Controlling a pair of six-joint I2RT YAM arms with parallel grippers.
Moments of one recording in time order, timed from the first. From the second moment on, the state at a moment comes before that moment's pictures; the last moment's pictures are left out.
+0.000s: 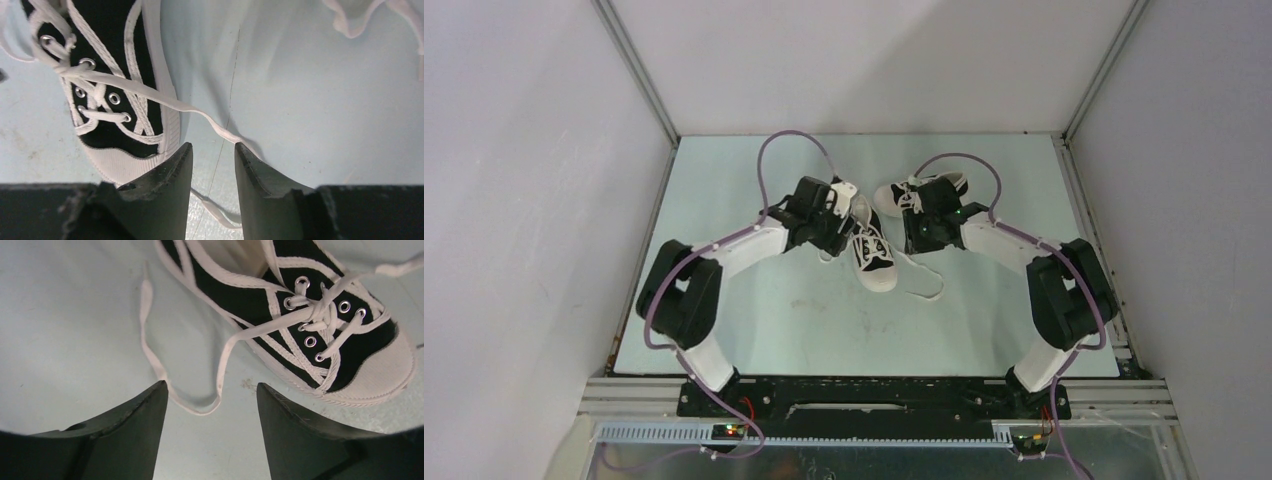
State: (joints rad) left arm -0.53 1.66 1.09 -0.25 0.08 0.09; right arm 0.48 1.72 1.11 -0.39 -0.09 0.29
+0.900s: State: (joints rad) left arm -0.53 1.93 1.27 -0.45 0.18 0.15; right arm 0.52 1.66 0.99 -0.22 -0.29 0.43
